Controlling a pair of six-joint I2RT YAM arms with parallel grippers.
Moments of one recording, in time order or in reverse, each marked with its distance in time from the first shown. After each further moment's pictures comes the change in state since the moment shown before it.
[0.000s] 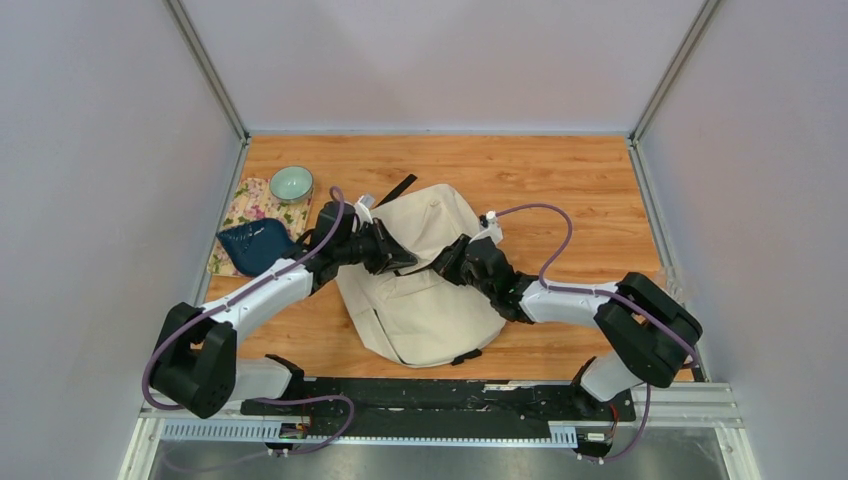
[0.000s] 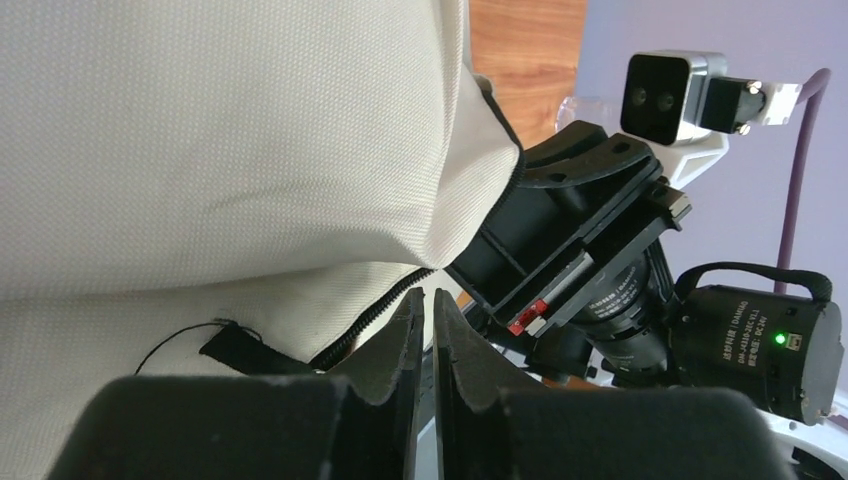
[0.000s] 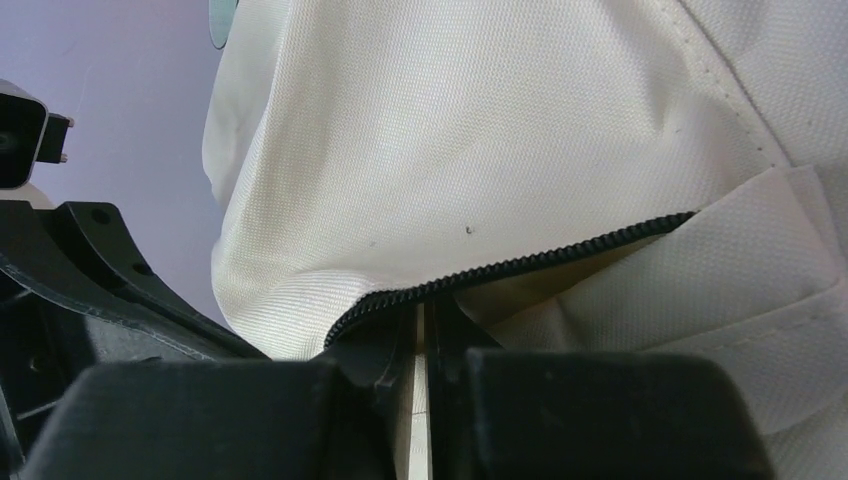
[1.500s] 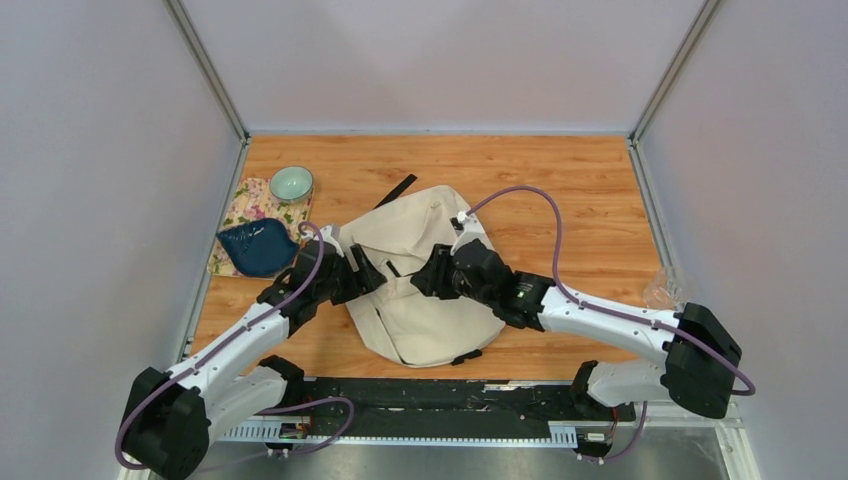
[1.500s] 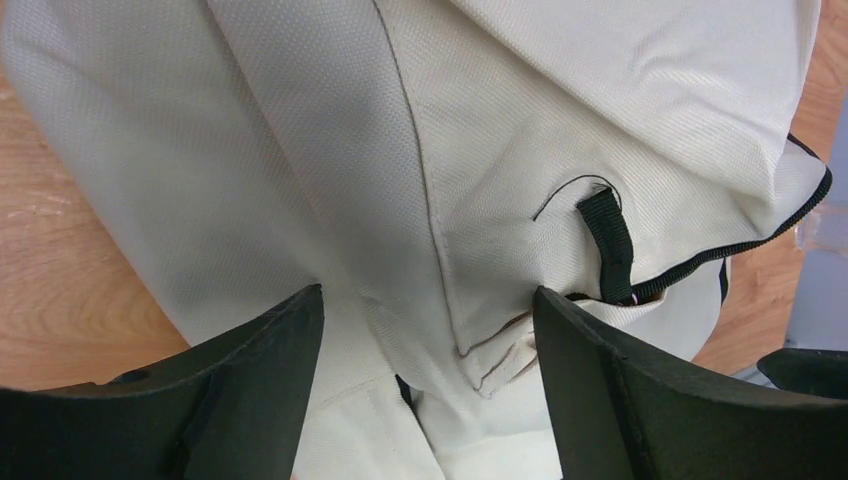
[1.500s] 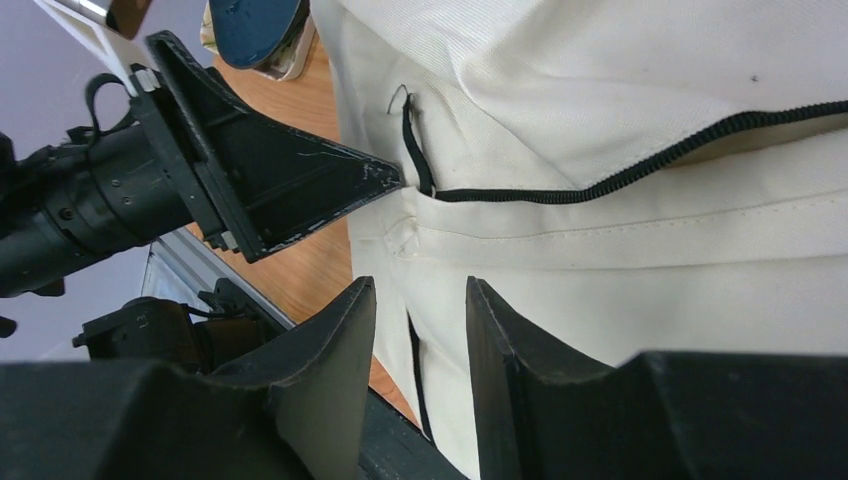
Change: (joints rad) left arm 0.005 -0.348 -0.247 -0.211 -0.443 0.209; right arm 0.189 -0.250 0.174 -0.505 0.000 -0.267
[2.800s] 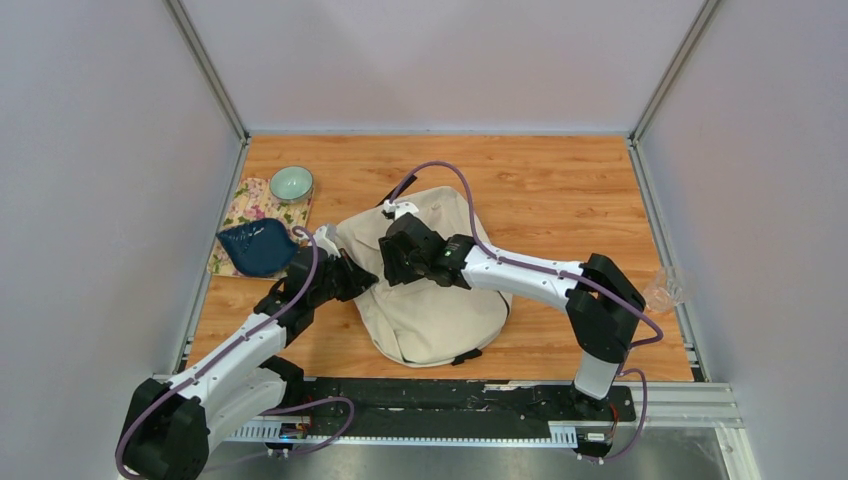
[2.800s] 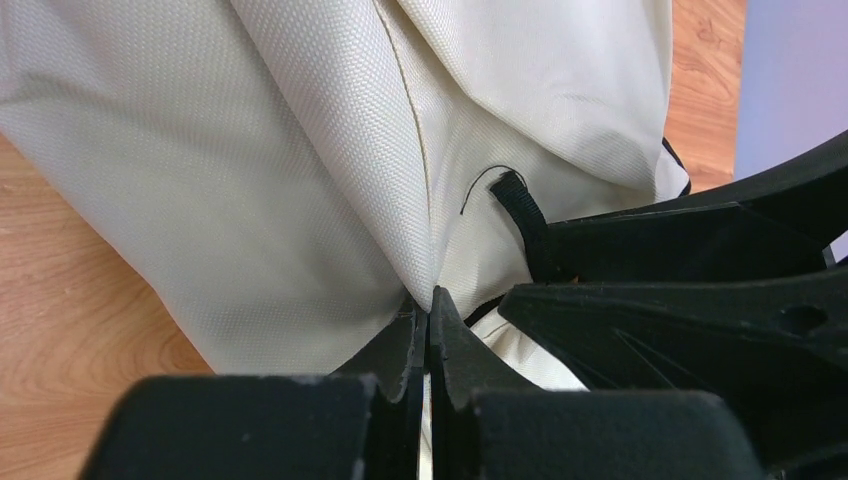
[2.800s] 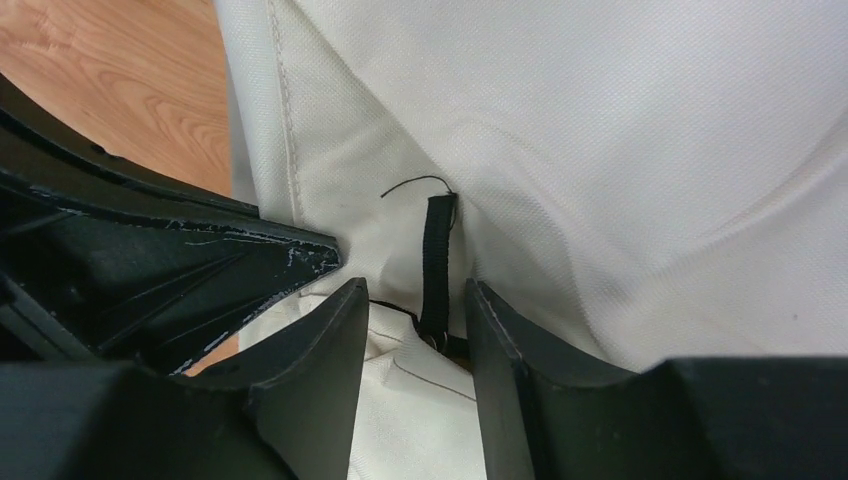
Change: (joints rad) left arm 0.028 -0.044 -0.104 0.218 0.082 -0.023; right arm 0.000 0.502 0.520 -0.304 -0.027 -0.310
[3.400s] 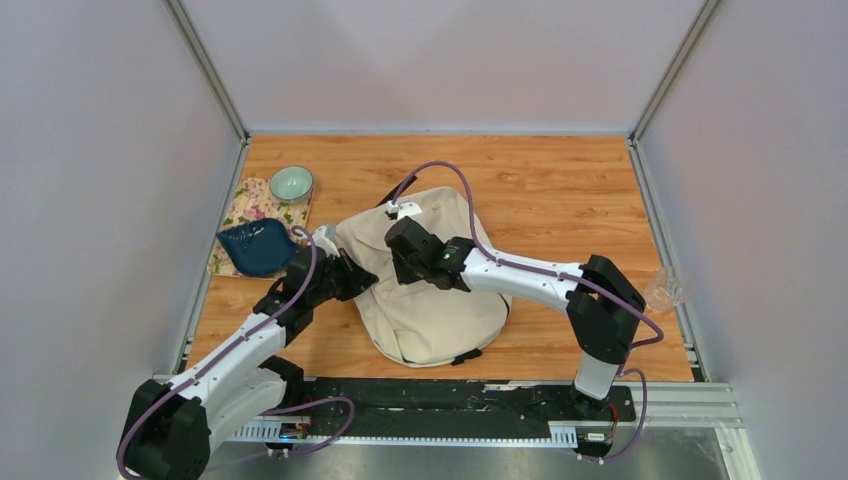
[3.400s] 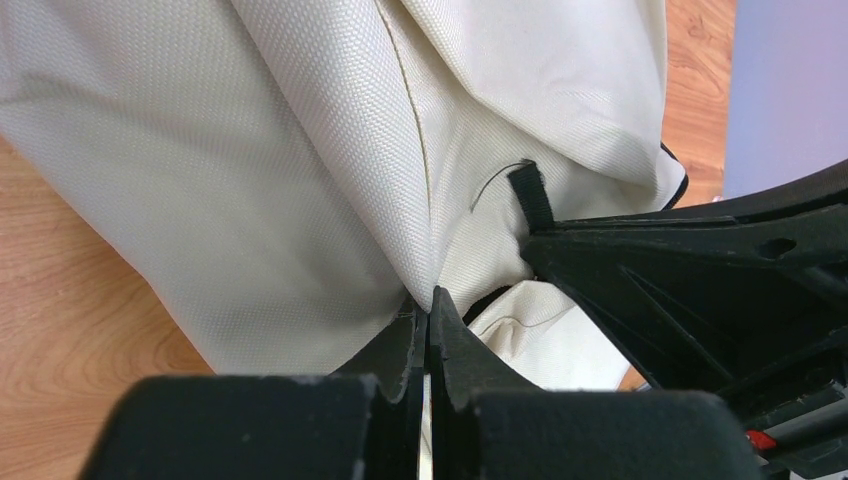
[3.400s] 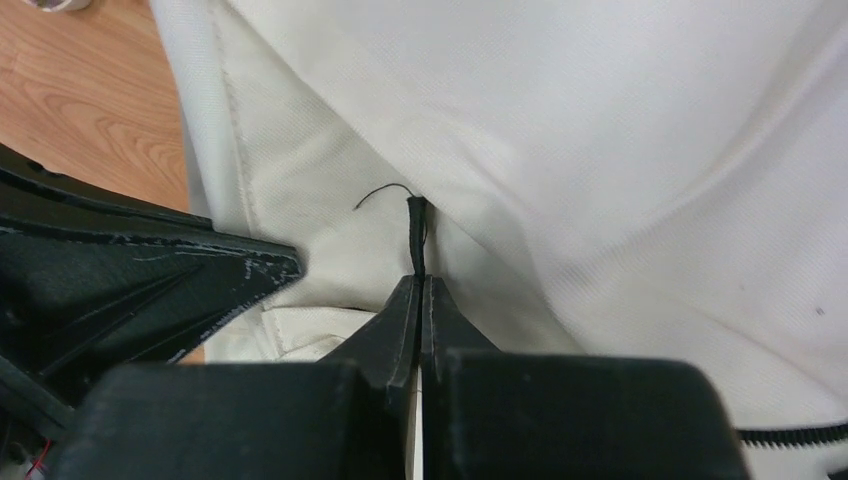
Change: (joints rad) left arm 0.014 -0.002 0.000 0.001 0.028 0.001; right arm 0.008 0.009 0.008 -0.028 0.092 0.002
